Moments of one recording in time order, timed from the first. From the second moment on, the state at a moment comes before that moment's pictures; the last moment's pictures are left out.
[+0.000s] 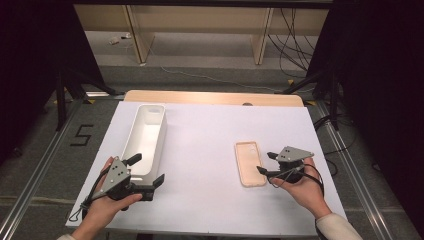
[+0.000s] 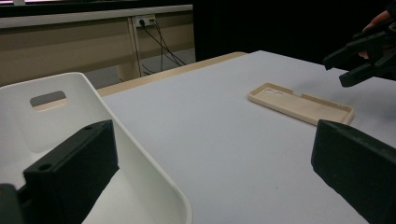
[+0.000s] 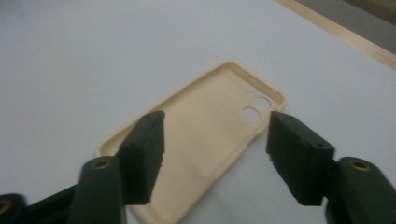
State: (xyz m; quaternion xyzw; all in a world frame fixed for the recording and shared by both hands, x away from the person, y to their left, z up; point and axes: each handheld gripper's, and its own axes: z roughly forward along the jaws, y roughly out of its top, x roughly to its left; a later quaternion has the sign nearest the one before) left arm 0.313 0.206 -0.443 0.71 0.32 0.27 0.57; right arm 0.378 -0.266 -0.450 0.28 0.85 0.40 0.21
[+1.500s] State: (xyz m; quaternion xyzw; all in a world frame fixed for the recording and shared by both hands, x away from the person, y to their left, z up) left arm 0.305 0.206 -0.440 0.70 0.33 0.27 0.57; right arm 0.386 -0.235 -0.447 0.13 0.95 0.23 0.17
